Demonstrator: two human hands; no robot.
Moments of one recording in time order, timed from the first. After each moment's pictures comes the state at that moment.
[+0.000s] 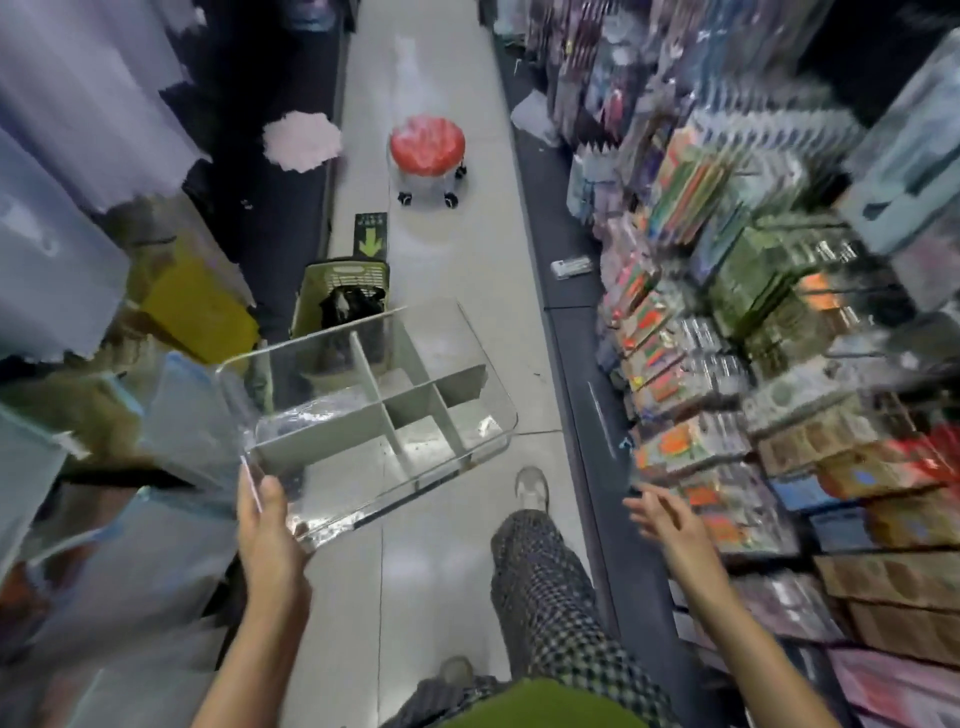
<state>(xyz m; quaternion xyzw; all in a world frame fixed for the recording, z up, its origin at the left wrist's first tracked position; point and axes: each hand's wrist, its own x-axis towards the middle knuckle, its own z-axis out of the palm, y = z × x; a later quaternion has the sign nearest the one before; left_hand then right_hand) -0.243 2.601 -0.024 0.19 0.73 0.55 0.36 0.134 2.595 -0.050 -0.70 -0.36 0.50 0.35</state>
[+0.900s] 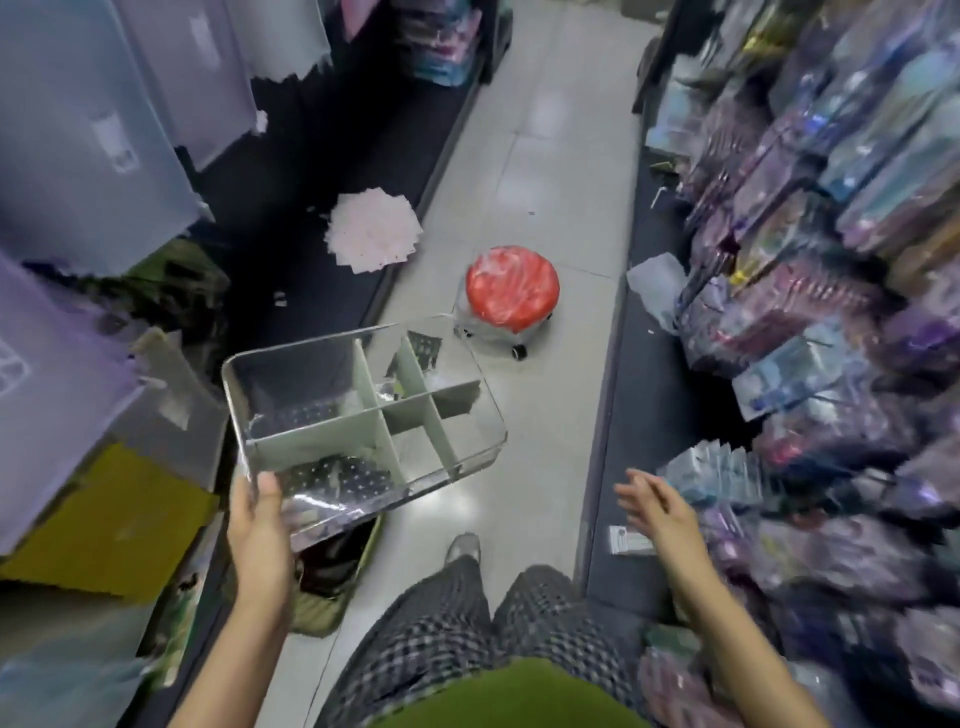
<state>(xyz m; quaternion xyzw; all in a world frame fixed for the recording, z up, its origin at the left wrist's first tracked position) -0.306 3.333 -0.045 0.10 0.73 0.61 0.28 0.051 3.474 -0.046 -0.64 -0.46 0.55 0.27</state>
